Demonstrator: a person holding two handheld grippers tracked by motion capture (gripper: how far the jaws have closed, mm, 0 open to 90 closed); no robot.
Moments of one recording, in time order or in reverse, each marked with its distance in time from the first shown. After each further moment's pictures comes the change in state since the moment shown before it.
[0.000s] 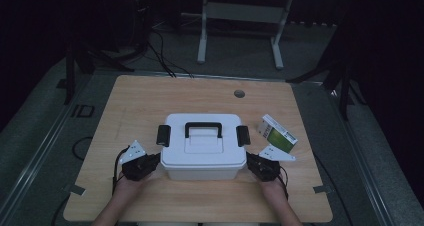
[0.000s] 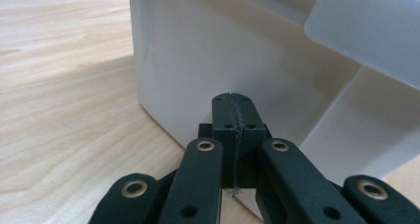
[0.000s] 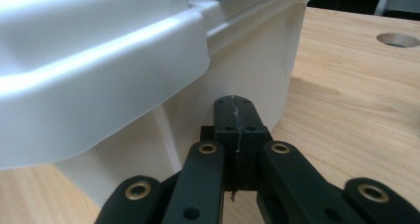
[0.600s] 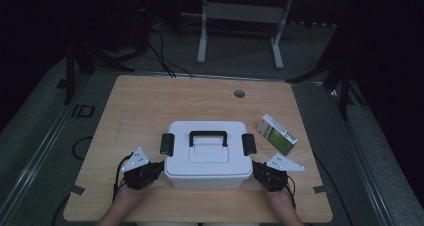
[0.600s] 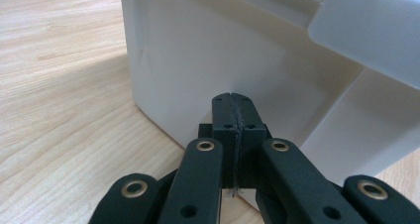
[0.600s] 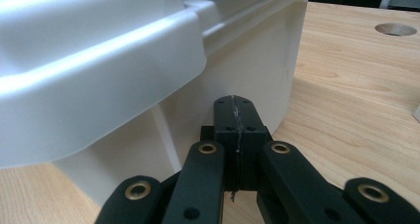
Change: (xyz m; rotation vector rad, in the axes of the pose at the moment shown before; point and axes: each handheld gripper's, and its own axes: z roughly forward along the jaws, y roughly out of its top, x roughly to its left) left arm -0.022 -0.005 -0.006 0.027 -0.045 0.033; right arm 0.006 -0.012 -0.028 -0.002 0.015 0.012
